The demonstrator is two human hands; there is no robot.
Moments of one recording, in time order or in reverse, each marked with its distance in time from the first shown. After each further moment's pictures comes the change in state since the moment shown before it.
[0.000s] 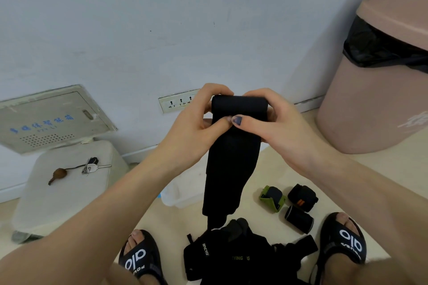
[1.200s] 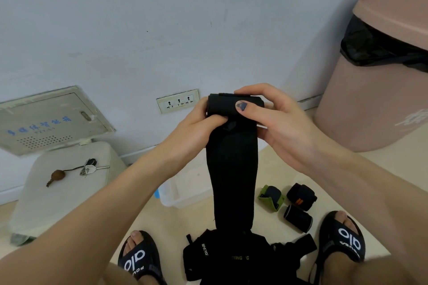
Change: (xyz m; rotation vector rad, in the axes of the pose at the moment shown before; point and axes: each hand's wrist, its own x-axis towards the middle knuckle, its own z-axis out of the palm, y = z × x) left_hand 0.009 -0.005 0.006 -0.163 -0.006 -0.276; right_hand -0.002 -0.015 0.000 0.238 0.013 0.114
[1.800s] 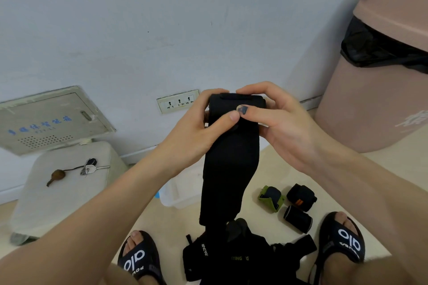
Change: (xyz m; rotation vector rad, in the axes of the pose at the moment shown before) left_hand -0.008 0.003 0.001 0.072 0.005 0.173; right_hand 0.001 0.000 -0.002 0.037 -0.020 -0.021
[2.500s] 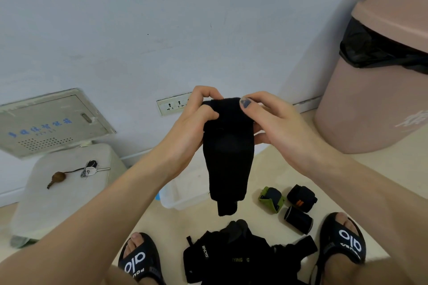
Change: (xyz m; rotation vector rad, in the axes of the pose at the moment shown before) left_hand 0.004 0.006 -0.002 -0.256 -0.005 -0.081; right_hand 0.000 0.004 -0.001 -0.291 0.025 -0.003
